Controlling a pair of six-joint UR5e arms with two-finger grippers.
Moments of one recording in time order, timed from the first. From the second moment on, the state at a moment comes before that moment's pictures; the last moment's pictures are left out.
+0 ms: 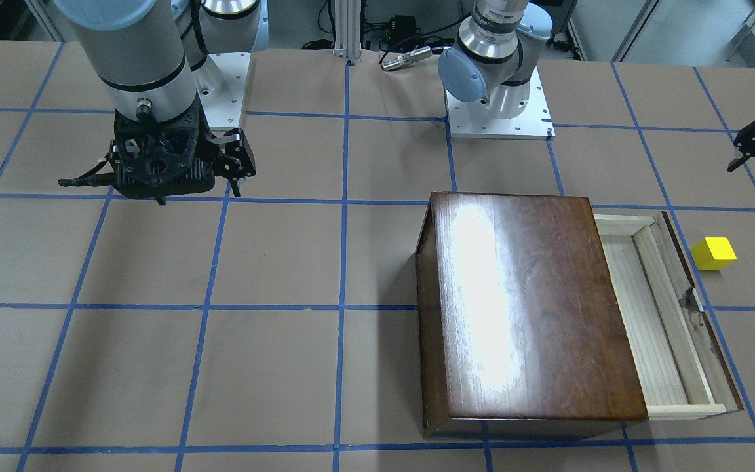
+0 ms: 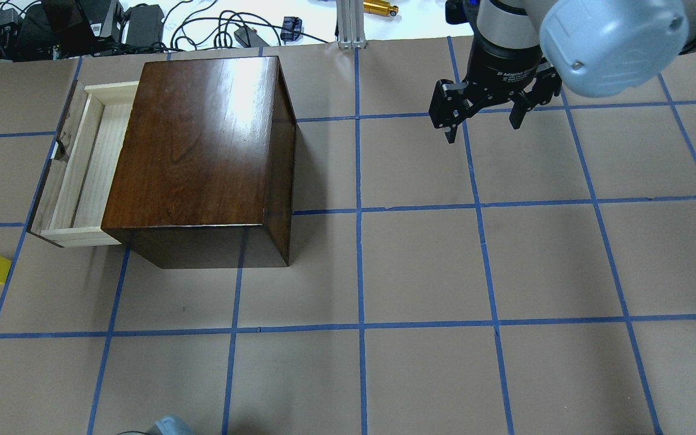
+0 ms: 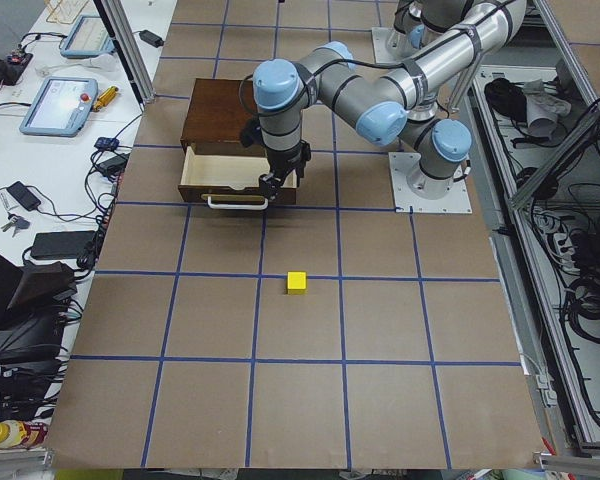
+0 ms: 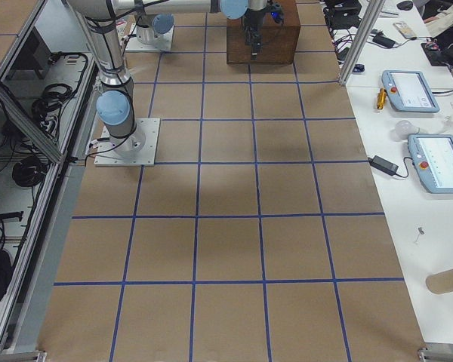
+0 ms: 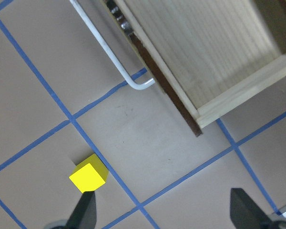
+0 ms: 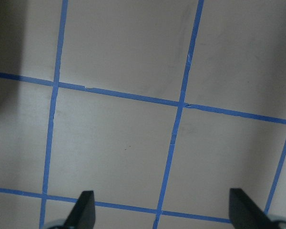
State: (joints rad) left arm -0.84 -1.68 -1.57 -1.51 1.62 1.50; right arm 1.70 -1.45 1.48 -1.58 -1.60 -0.05
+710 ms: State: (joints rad) left arm -0.70 -1.81 -1.81 -1.03 1.65 2.16; right arm 1.70 -1.45 1.48 -1.58 -1.60 -0.05
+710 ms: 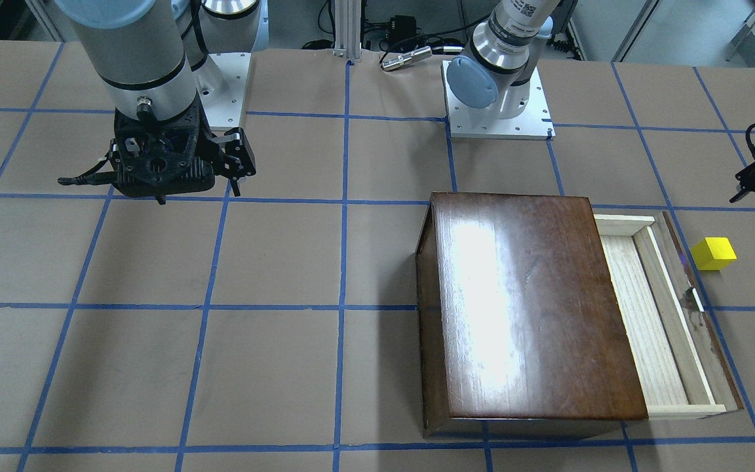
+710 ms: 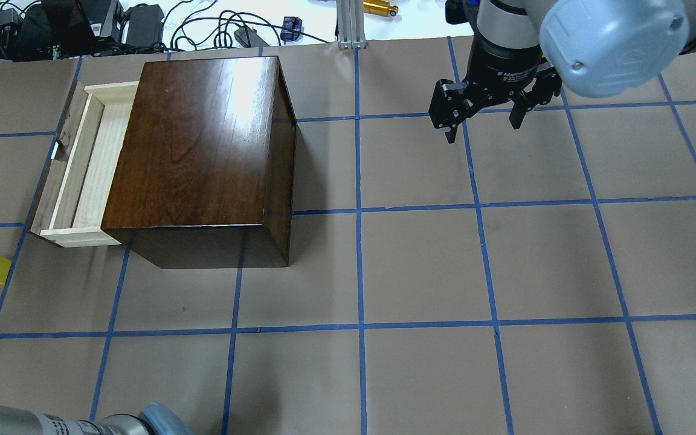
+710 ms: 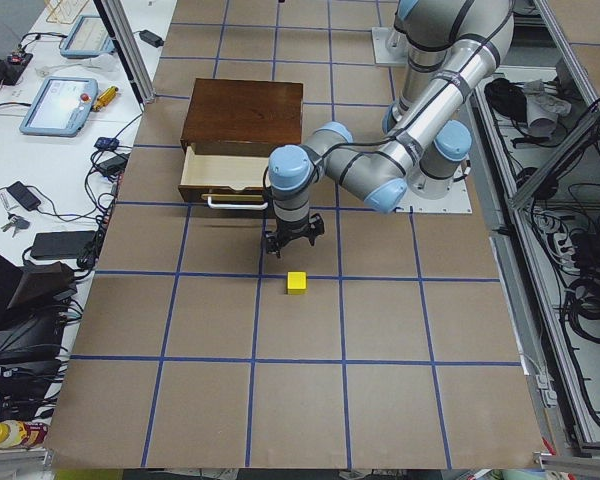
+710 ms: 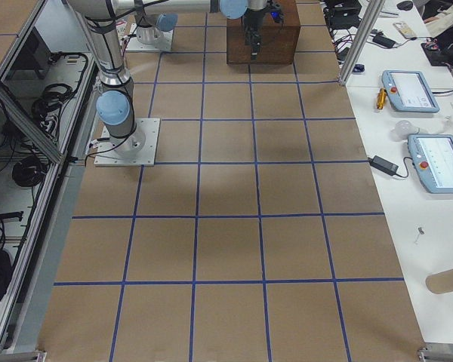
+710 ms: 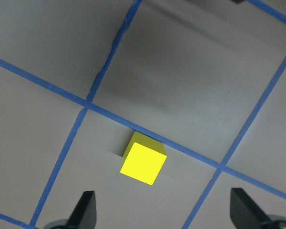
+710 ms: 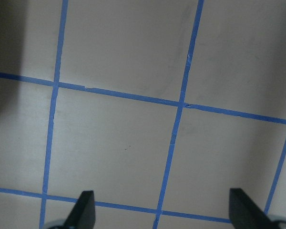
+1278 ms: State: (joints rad) left arm -0.64 -1.91 -1.88 -0.88 1.58 2.42; right arm 1.70 -1.45 1.48 -1.58 -1.60 -0.05
